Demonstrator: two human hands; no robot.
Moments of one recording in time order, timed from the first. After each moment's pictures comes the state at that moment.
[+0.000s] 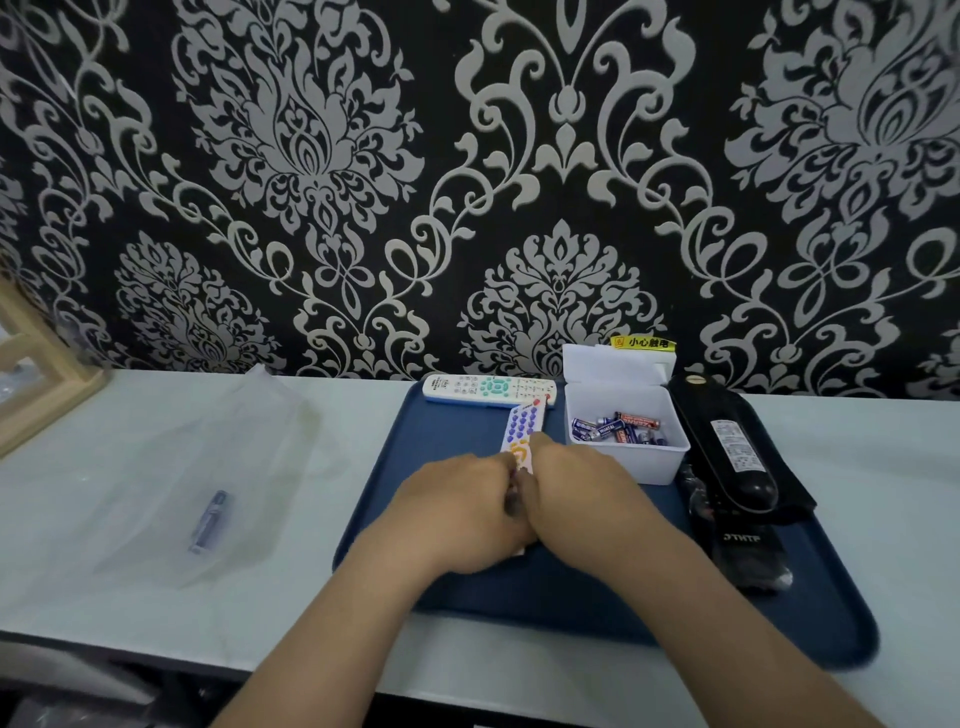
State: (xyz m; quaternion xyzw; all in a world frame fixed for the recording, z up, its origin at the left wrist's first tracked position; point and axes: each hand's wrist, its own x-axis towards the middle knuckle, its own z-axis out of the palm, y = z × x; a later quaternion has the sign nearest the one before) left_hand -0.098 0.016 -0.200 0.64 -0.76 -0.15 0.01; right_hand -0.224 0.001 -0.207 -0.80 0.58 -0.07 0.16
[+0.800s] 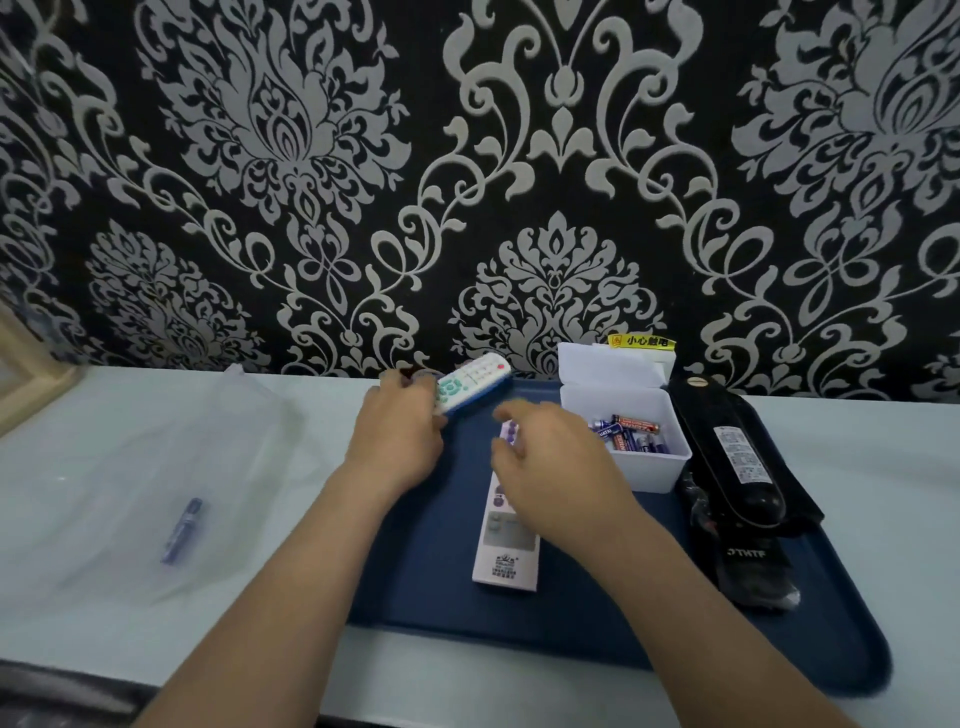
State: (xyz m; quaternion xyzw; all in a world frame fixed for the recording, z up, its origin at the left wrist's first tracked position) left_hand -0.049 -0.061 -0.227 0.73 -0.66 -0.03 0.15; right_hand -0.214 -0.019 -0.201 -0.78 0.56 -0.22 0.17
